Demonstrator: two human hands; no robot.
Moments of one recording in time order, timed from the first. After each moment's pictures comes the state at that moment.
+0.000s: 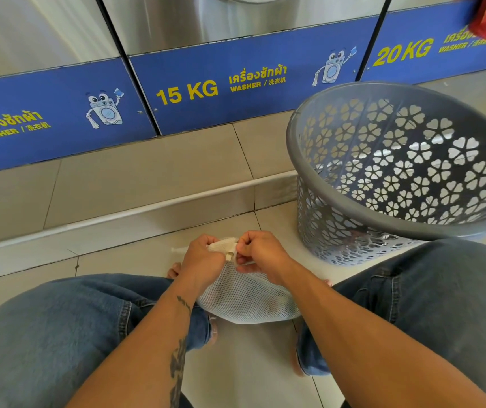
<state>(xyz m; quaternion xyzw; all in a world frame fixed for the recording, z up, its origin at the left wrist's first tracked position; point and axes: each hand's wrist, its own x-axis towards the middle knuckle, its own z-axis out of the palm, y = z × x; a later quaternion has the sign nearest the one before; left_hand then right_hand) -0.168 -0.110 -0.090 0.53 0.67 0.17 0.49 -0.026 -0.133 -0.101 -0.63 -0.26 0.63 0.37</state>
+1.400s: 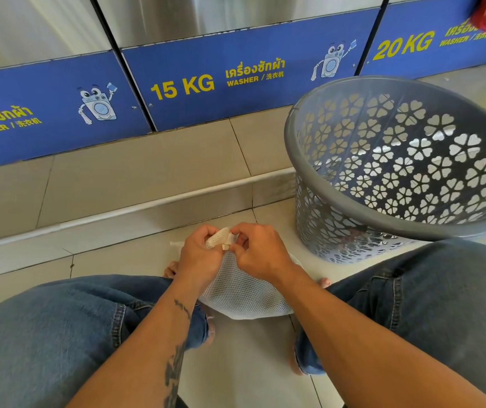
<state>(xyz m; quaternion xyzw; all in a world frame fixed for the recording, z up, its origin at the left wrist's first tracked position) -0.163 -0.113 -0.087 0.56 0.62 0.27 0.48 -0.022 -0.133 -0.109 -0.68 -0.62 0.27 0.27</state>
